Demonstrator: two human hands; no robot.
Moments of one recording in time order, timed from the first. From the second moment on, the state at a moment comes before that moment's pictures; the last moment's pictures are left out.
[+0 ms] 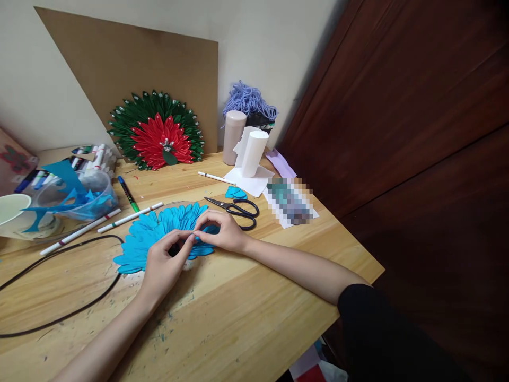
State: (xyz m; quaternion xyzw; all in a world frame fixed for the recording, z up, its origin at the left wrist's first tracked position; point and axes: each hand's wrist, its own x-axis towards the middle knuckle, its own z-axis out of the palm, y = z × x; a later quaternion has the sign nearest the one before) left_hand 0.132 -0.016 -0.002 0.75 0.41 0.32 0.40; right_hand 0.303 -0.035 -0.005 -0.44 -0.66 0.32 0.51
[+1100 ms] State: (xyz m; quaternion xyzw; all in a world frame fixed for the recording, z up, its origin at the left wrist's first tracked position) left_hand 0.134 -0.025 -0.004 0.77 0.43 0.34 0.32; right_hand 0.302 -0.037 -0.012 -0.45 -0.65 0.41 0.46
